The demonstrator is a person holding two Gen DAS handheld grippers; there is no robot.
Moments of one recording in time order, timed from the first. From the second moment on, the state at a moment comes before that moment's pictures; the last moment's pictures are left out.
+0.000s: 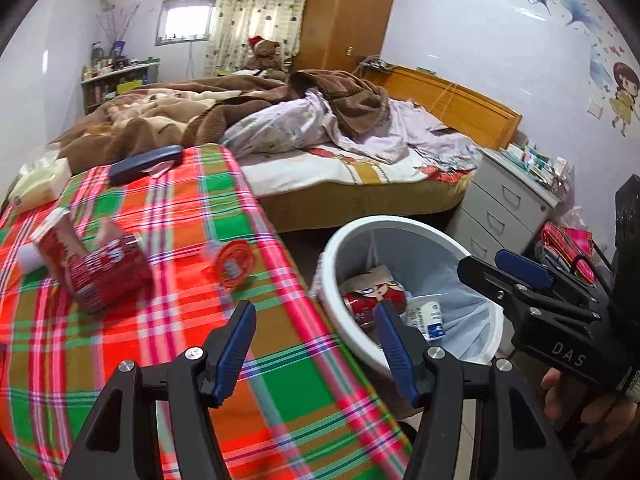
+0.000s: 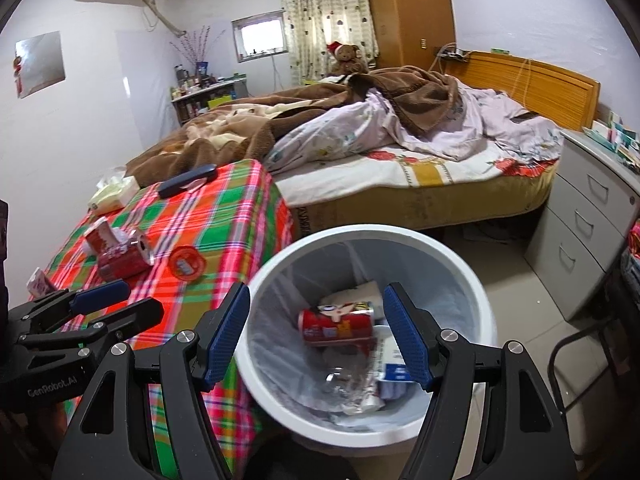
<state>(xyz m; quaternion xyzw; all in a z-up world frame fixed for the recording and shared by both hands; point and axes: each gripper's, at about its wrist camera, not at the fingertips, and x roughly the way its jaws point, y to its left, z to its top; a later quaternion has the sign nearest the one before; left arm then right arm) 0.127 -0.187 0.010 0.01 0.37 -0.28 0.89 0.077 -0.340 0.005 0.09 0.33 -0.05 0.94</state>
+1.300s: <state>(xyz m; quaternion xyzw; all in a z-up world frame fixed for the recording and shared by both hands) 0.244 -0.057 -0.013 -0.01 0.39 -0.16 0.91 0.183 -0.247 -0.031 0.05 0.39 0.07 0.92</state>
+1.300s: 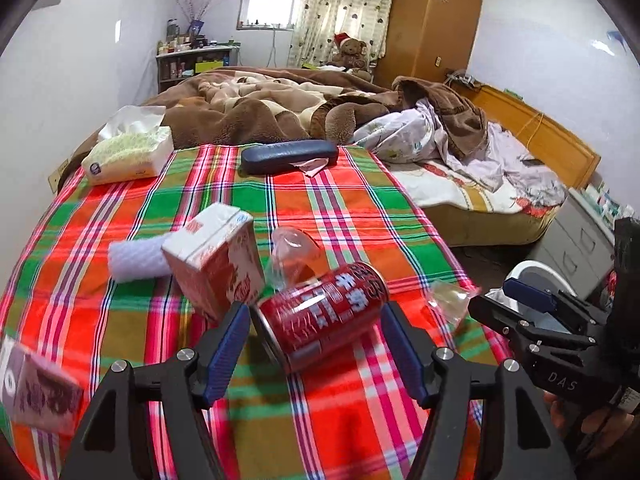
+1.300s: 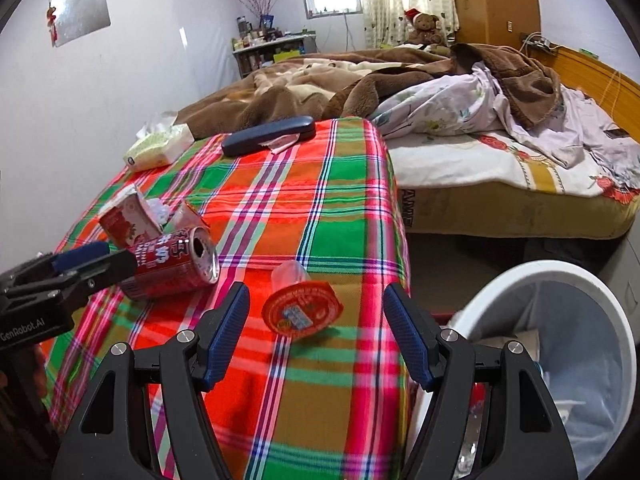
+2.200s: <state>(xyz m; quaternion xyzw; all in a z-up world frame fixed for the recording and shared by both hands) 0.274 -0.097 -0.047 0.10 0.44 -0.21 0.87 0.197 -0.247 -0.046 0.04 0.43 0.08 0.90</state>
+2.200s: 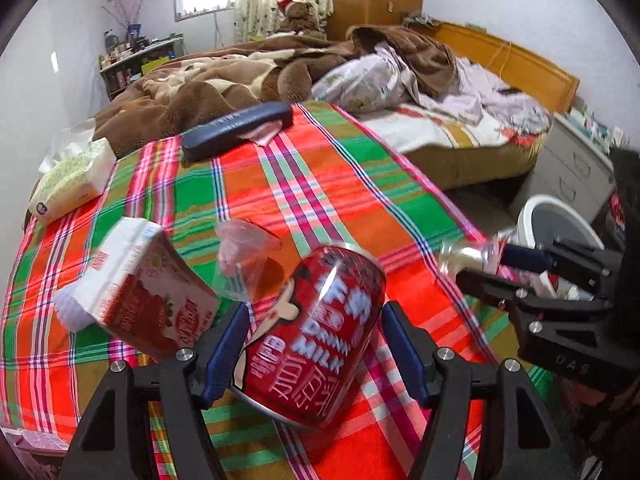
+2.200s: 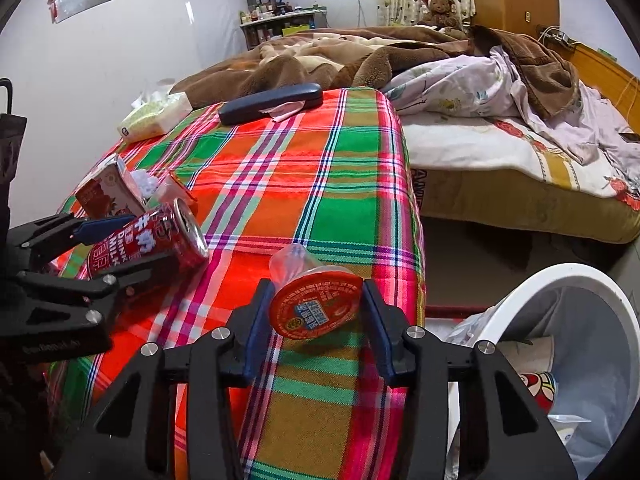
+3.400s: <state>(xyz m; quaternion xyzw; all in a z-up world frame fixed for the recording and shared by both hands) 0.239 -0.101 -0.024 0.04 0.41 -0.21 0.88 0.168 -0.259 -0.026 0.07 0.39 0.08 0.91</state>
